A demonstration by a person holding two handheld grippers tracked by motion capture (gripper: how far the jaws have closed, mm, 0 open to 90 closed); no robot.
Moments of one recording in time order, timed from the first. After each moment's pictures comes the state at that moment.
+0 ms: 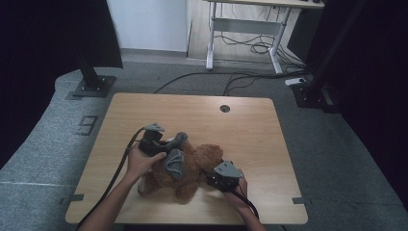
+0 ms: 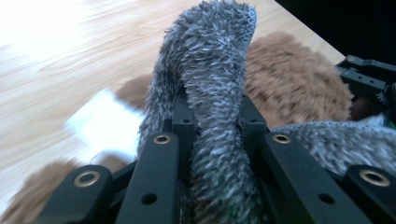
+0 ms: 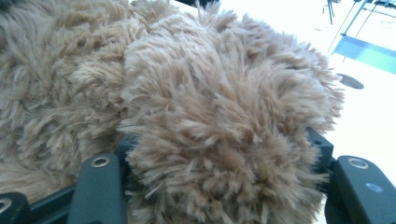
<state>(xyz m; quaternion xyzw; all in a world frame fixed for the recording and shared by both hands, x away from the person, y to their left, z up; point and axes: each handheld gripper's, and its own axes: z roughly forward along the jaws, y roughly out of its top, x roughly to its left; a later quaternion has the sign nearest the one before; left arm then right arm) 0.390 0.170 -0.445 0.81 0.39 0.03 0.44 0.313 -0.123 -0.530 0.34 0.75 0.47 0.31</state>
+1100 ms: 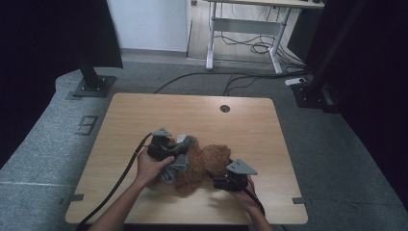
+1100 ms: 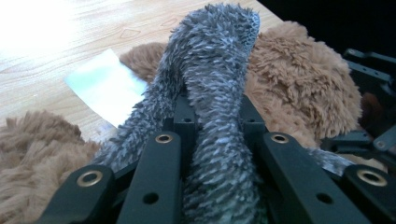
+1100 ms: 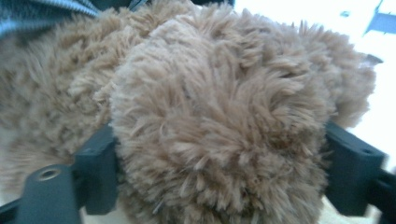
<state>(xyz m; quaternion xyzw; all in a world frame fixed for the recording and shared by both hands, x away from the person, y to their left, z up) 0.386 0.135 -0.467 0.81 0.37 0.03 0.46 0.317 -0.159 -0.528 0.37 0.74 0.51 0.23</state>
